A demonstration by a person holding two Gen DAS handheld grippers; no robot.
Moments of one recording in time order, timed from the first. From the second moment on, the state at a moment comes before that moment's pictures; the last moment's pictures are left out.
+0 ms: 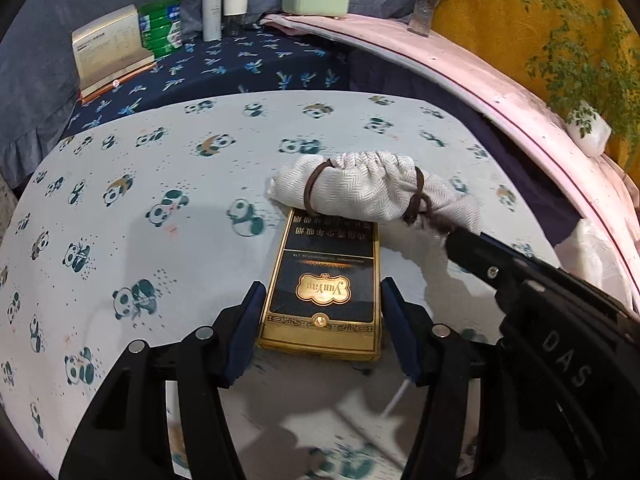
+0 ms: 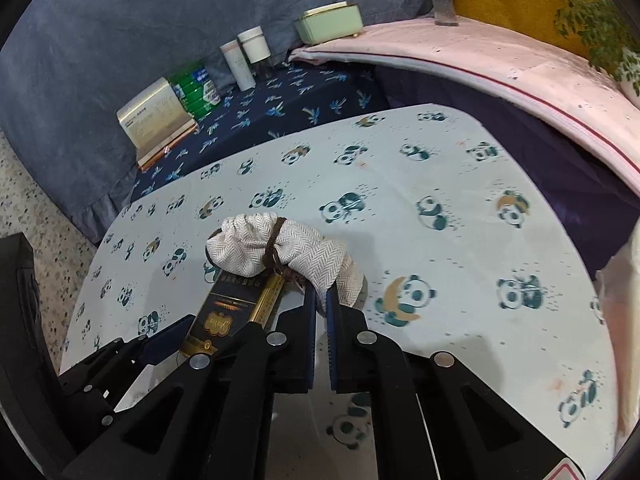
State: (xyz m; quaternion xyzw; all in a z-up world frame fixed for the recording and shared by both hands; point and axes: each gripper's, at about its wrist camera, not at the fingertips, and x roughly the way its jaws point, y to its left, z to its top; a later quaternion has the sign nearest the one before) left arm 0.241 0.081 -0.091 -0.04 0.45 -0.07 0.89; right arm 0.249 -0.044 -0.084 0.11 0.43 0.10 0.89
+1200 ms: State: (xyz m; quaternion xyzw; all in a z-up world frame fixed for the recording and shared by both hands) left arm 0.131 -0.126 -0.008 0.05 0.40 -0.21 0.89; right arm 0.074 -0.286 0.001 0.21 0.31 -0.09 0.92
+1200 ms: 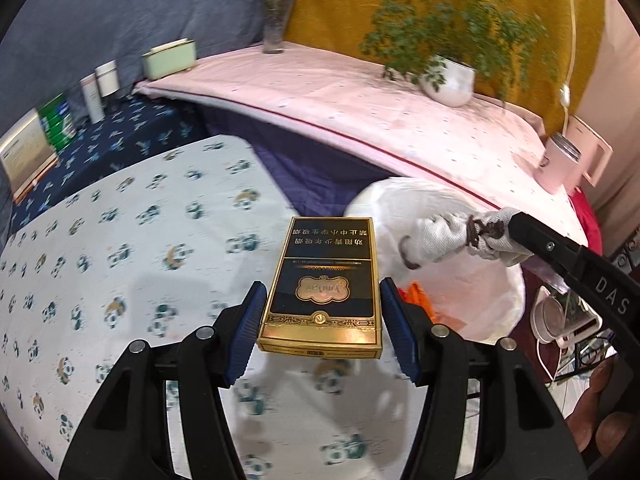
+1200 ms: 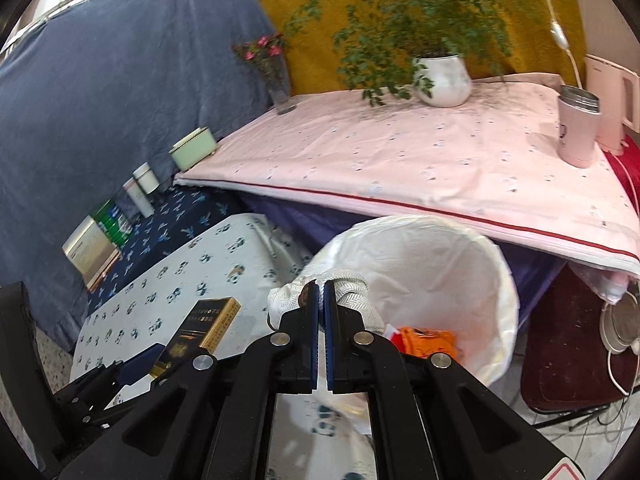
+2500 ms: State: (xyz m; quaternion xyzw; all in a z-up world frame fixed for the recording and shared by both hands) left arm 0.130 -0.171 -0.021 0.06 0.41 -0.23 0.88; right arm 0.060 -0.323 -0.012 0.21 0.32 -0.12 0.91
